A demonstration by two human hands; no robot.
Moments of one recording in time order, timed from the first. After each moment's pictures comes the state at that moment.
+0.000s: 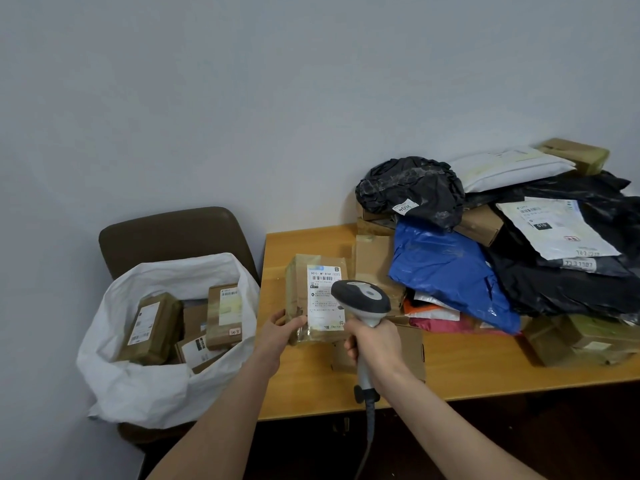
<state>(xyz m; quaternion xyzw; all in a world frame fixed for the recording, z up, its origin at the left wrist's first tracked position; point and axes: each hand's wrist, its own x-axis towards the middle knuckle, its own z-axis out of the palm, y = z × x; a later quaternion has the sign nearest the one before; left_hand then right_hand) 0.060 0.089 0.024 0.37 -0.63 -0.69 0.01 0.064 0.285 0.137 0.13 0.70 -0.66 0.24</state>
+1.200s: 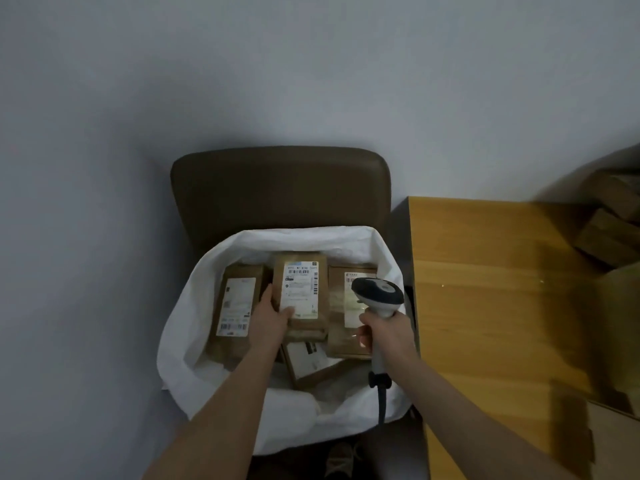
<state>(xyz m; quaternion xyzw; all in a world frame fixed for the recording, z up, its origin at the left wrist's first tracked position) 0.038 -0.310 -0.106 0.48 -0.76 -0.44 -0.02 -0.033 -0.125 -0.037 0.19 0.76 -0.53 0.34</state>
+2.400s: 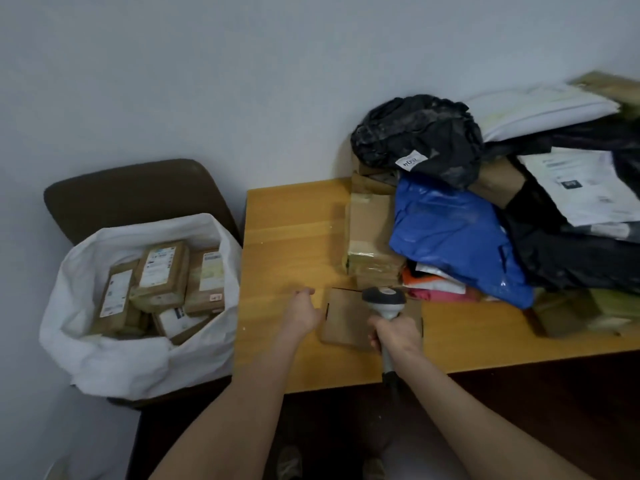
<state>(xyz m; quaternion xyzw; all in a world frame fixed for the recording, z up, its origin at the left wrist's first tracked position) -0.001 0.131 -0.010 0.27 -0.89 -0.32 -0.18 -0.001 0.306 0.024 0.25 0.77 -0.51 0.28</state>
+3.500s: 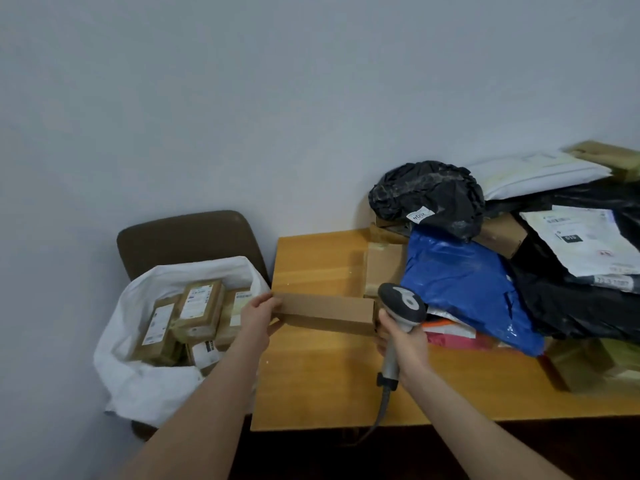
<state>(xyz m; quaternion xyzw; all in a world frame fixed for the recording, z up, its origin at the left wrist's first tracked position) 0.033 0.057 0.076 0.45 -0.54 -0.71 0.11 0.003 0.300 0.082 0.20 0.64 -0.72 0.18</state>
